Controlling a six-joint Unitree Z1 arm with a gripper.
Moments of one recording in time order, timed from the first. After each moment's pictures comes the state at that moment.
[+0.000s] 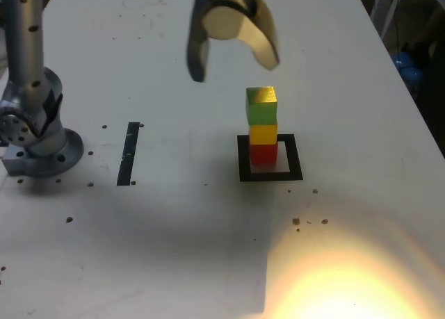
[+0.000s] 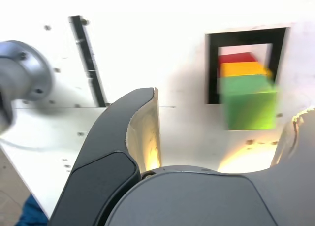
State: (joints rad) arm -0.06 1.80 -1.66 1.58 0.07 -0.03
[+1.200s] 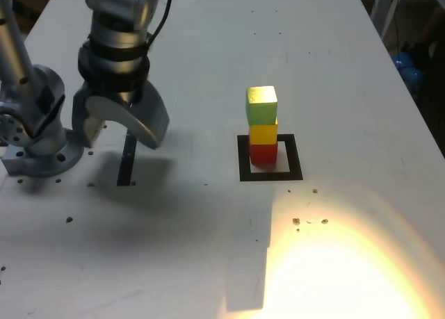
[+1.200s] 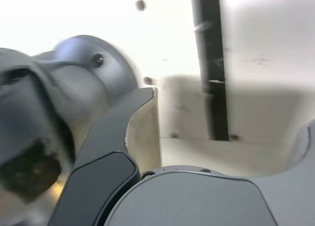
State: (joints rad) arm -0.18 1.56 -0.83 1.14 0.01 -0.04
